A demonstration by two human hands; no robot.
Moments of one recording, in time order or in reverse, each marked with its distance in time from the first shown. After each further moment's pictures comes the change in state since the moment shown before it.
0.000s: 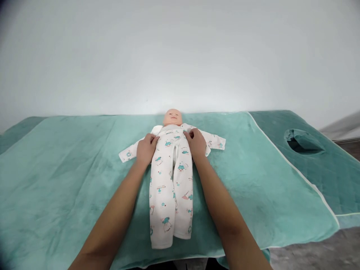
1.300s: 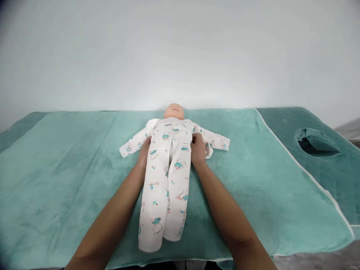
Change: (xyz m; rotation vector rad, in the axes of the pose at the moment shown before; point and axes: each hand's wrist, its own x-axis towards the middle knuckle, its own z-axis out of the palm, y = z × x) left_hand -0.021 0.008 0.014 -1.169 -0.074 -0.368; right_hand -0.027 0.013 0.003 0.324 -0.075 0.167
